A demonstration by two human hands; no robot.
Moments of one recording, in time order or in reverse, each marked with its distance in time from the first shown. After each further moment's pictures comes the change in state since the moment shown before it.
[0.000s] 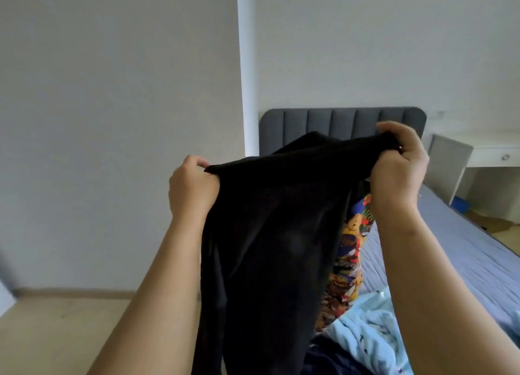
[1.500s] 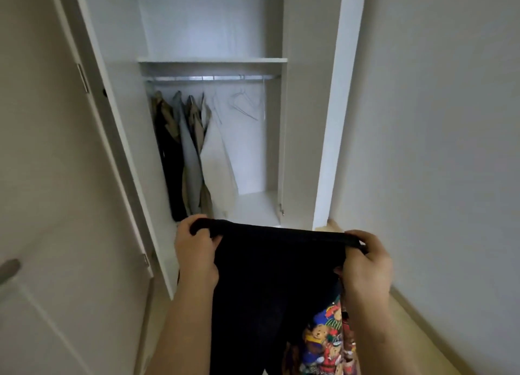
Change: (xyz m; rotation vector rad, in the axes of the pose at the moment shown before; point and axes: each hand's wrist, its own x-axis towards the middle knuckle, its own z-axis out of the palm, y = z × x) left_hand -0.116 -0.303 -0.511 -0.546 1.272 -0.476; right_hand -0.557 -0.060 0.314 0.132 -1.312 0.543
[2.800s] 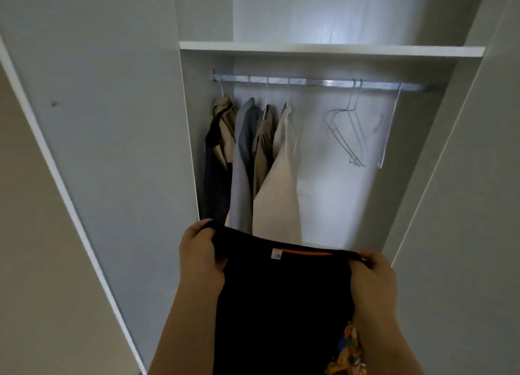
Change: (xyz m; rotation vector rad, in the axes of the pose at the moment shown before) left_hand 0.501 -0.033 0.223 -0.166 0.390 0.018; right_hand 0.466 0.047 0.471 -0.063 -0.513 -0.004
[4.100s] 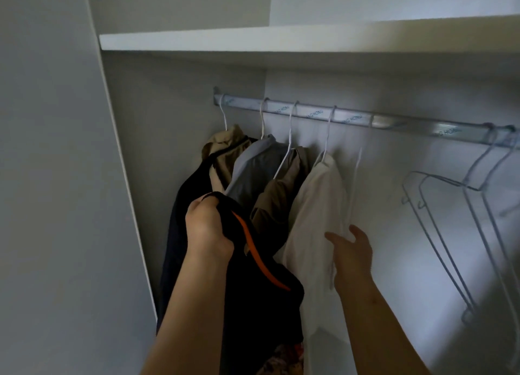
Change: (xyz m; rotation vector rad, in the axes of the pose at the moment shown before) left_hand 0.336 0.027 0.290 -0.273 0.191 0.085; right_hand 0.438 -0.061 0.277 0.214 -0.415 0.136
